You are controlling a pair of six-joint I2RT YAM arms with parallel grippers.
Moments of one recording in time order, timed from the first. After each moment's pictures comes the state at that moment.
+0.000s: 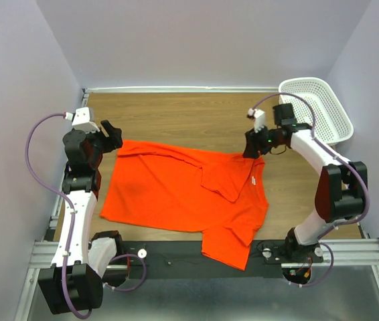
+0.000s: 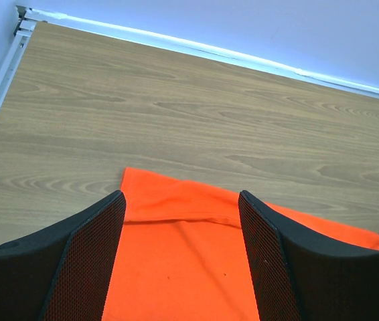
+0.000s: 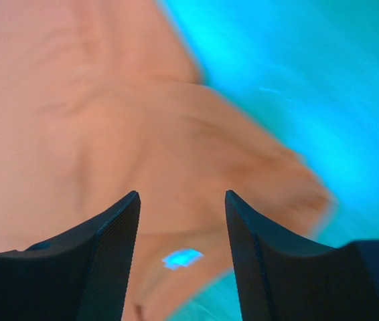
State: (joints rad) left arm 0.12 0.90 0.75 -0.04 0.18 -0.25; right arm 0.20 1.65 1.17 -0.58 -0.60 -0.40
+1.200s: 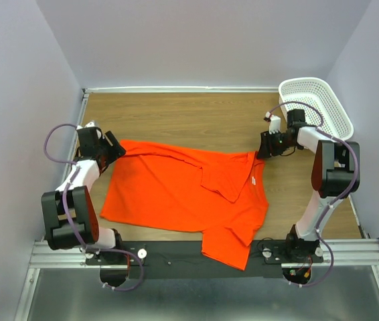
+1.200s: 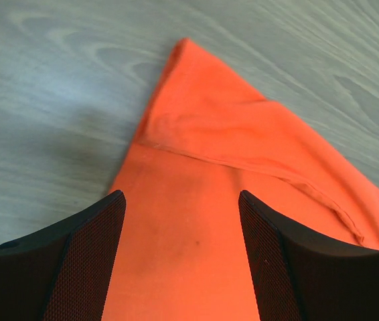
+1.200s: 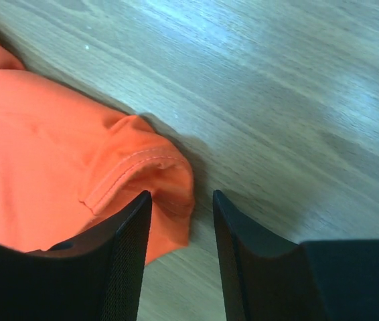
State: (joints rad) left arm 0.17 1.40 0.77 -0.10 0.17 -0.41; right arm -0.06 1.90 1.20 -0.49 -0.57 -0.36
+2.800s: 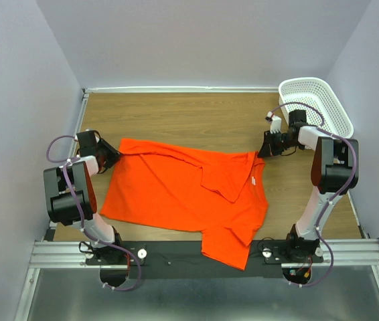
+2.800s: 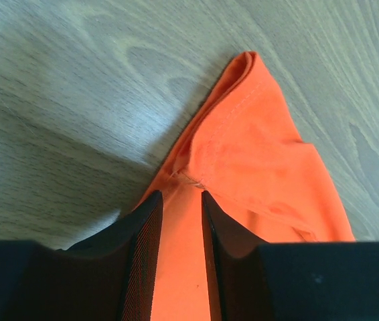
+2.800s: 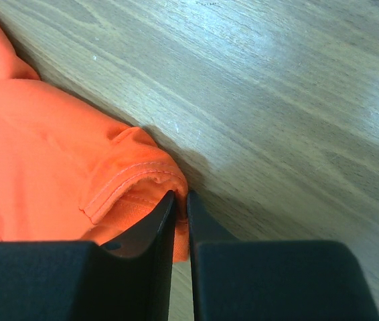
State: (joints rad) left arm 0.26 1.65 0.77 0.07 0.28 -0.64; right arm -0.09 1.96 1.23 -0.49 -0.67 -0.36
